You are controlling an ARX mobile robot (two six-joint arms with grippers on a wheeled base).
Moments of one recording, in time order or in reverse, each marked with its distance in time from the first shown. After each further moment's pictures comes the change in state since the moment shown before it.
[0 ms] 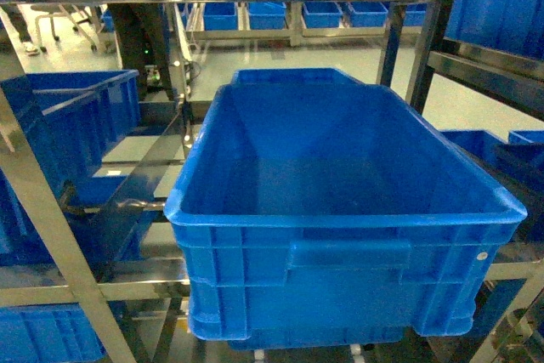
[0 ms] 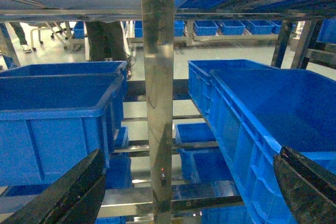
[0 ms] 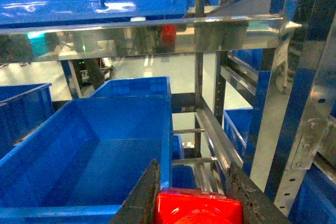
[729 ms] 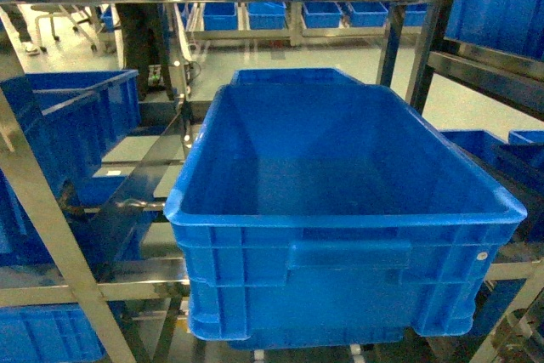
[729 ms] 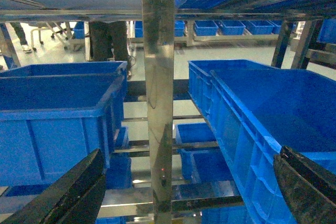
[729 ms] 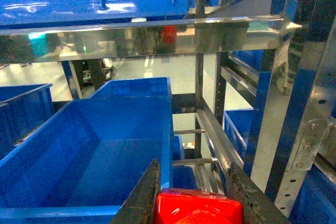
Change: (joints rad) left arm 0.000 0.000 0.000 0.000 0.000 0.000; right arm 0.000 0.000 0.000 0.000 0.000 0.000
